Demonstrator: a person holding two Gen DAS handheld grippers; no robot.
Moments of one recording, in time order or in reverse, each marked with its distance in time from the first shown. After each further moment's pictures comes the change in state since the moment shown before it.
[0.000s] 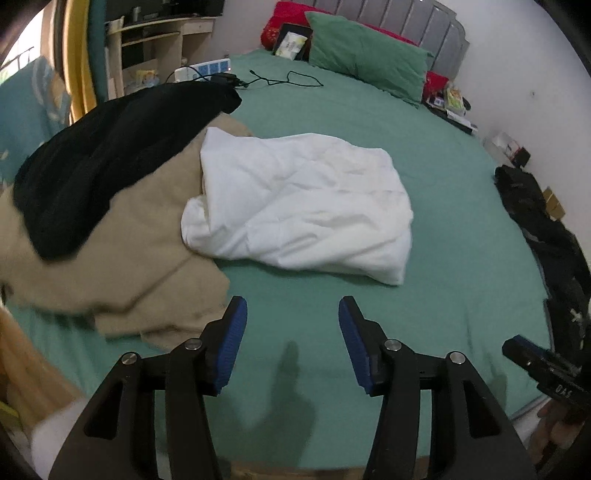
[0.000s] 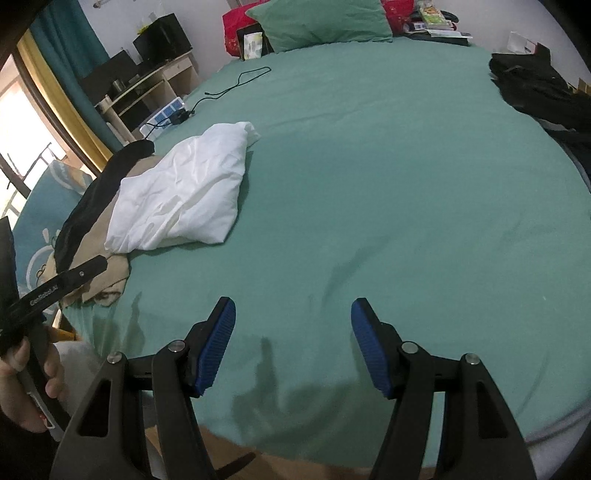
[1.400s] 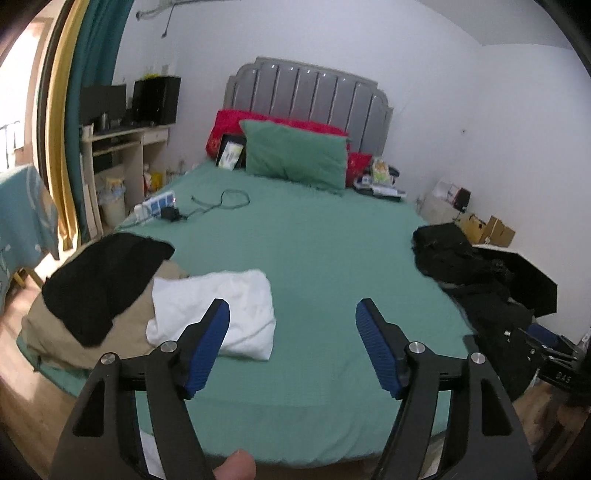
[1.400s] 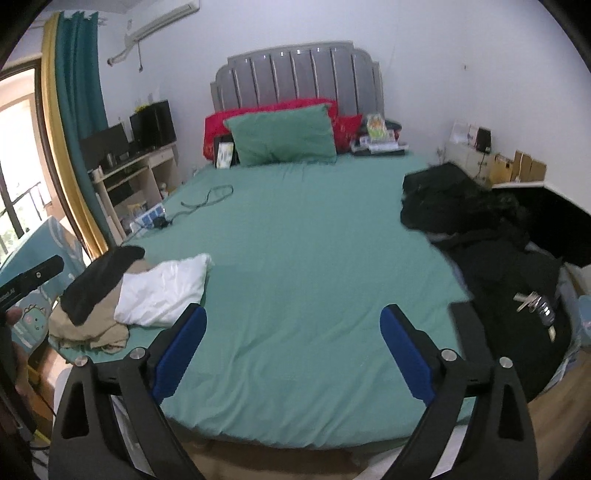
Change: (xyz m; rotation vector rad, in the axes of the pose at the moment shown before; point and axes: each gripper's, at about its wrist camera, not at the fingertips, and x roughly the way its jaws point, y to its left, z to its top) left arm -0.199 -0.137 0.015 0.165 -0.377 -0.119; right arm -0.227 -0.048 0.013 -0.059 -0.418 -0.178
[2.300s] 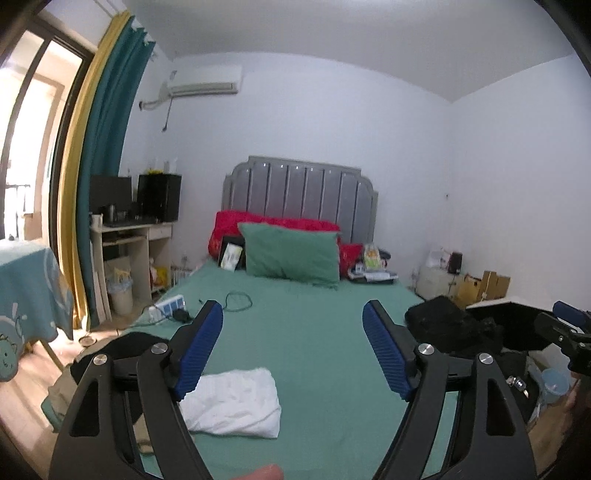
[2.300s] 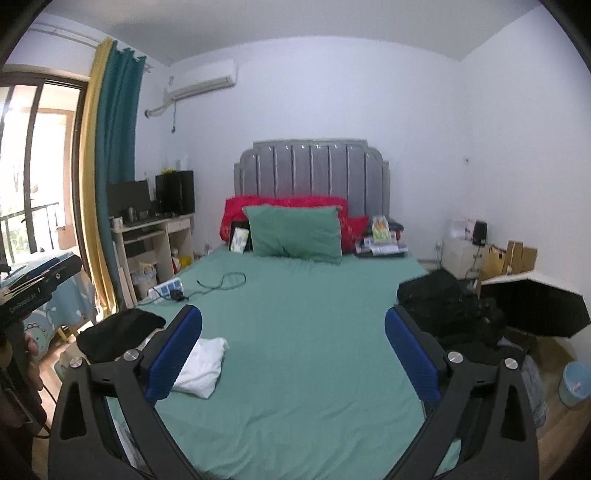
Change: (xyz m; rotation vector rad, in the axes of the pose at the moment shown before) left arm -0.108 -0.025 0.037 0.077 -0.381 0.009; right arm -0.112 0.039 0.048 -0.124 -0.352 0.012
